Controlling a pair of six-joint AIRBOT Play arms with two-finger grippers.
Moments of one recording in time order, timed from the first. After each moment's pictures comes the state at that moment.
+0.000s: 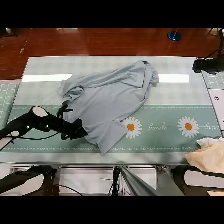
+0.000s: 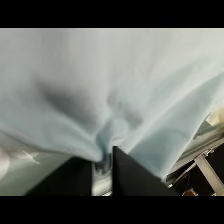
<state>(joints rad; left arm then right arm) -0.09 -1.30 0.49 0.76 -1.07 -1.48 -0.26 -1.46 1.38 -1.48 0.81 1.41</state>
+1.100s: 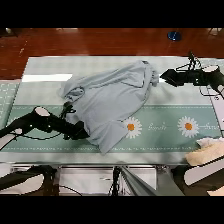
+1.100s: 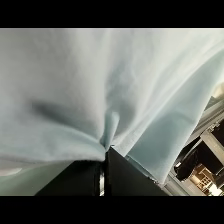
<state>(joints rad) -0.09 -1.35 0.49 0.72 -1.10 -1.30 -0.24 -1.82 1.38 -0.66 0.90 1.04</state>
